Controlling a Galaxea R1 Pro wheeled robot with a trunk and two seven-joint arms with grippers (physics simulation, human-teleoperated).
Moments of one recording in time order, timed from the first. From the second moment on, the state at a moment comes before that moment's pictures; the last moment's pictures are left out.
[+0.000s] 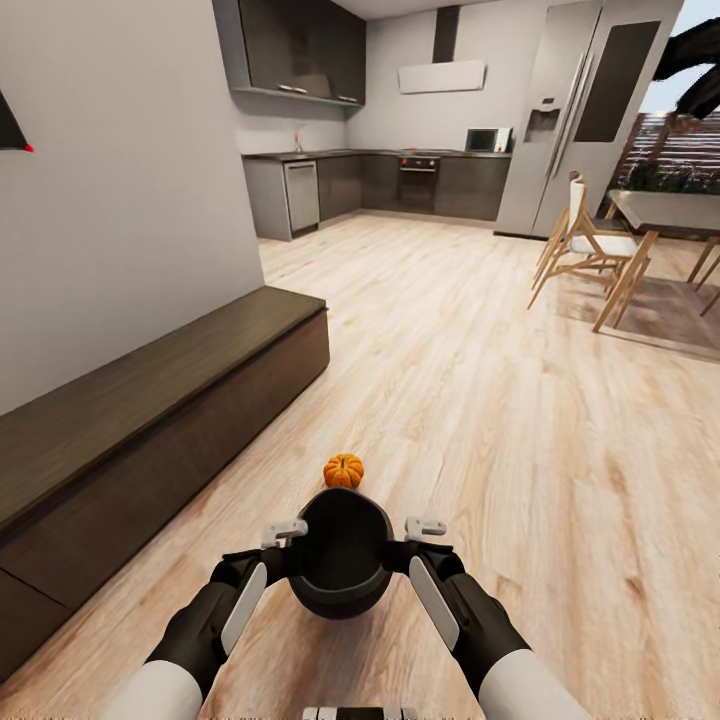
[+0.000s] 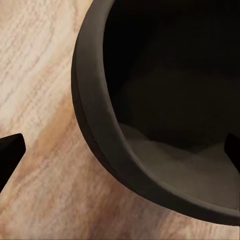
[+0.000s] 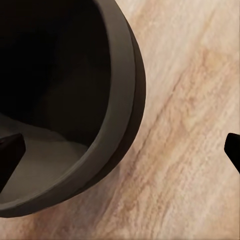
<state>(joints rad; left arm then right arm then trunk) -0.53 -0.08 -0.10 -0.83 0.24 0.57 0.10 -0.56 0.17 0.25 -0.83 -0.36 0.56 -0.28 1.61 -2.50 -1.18</state>
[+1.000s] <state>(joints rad) -0.53 -0.08 -0.10 -0.83 0.25 0.55 0.10 -0.56 0.17 0.25 -0.83 -0.36 0.55 -0.28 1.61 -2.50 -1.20</state>
